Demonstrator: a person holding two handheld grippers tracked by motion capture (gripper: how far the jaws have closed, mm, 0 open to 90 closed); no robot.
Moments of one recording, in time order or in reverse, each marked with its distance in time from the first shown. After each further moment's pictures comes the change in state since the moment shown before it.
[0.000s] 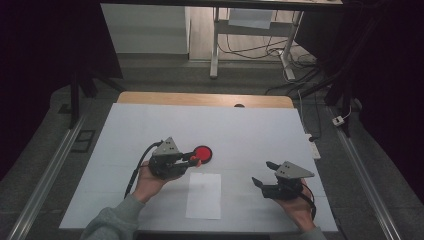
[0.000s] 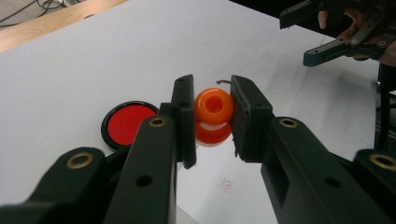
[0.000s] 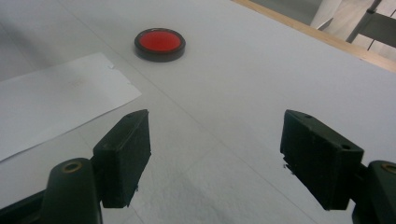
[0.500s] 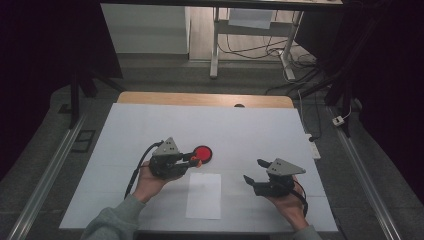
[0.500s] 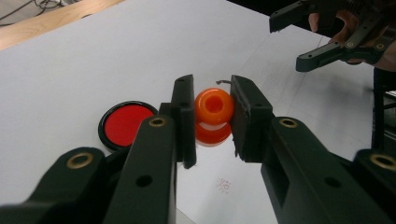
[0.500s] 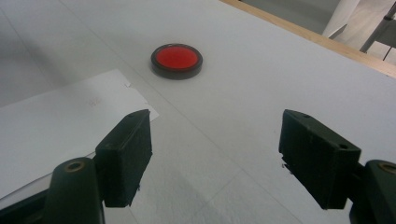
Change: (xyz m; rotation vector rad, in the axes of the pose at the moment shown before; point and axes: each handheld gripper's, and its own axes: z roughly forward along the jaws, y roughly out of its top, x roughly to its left) left arm 0.000 0.000 0.001 -0.001 -0.007 -0.004; right arm 0.011 0.014 0.015 -0.021 0.043 0.002
